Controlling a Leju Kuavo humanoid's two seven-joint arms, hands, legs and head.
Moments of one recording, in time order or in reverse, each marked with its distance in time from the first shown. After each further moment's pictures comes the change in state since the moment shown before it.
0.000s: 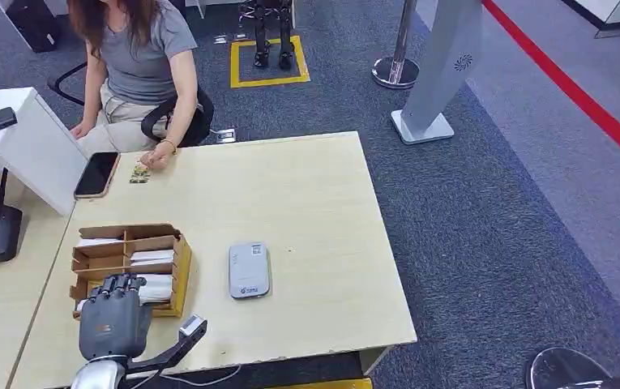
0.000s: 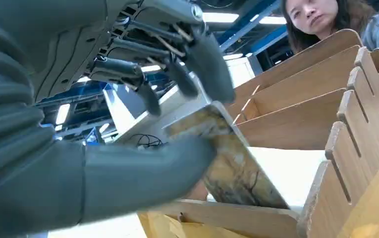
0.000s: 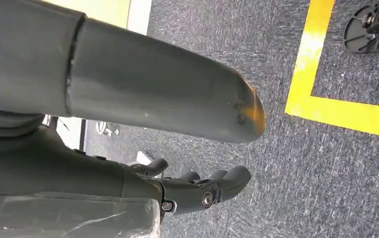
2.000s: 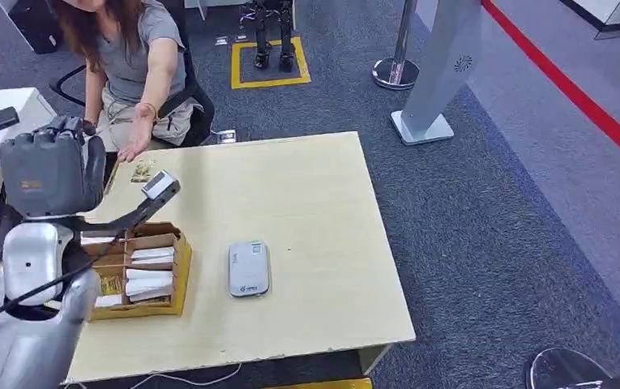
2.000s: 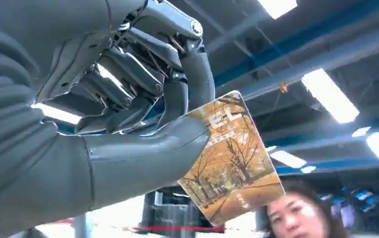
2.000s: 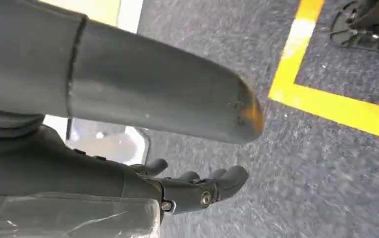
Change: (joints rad) left arm -0.586 -0.027 0.109 0.002 0.008 -0.026 -0.248; right arm -0.070 -0.003 0.038 0.000 0.103 0.039 0.005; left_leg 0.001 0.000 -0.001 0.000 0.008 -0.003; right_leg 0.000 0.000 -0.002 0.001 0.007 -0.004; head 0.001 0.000
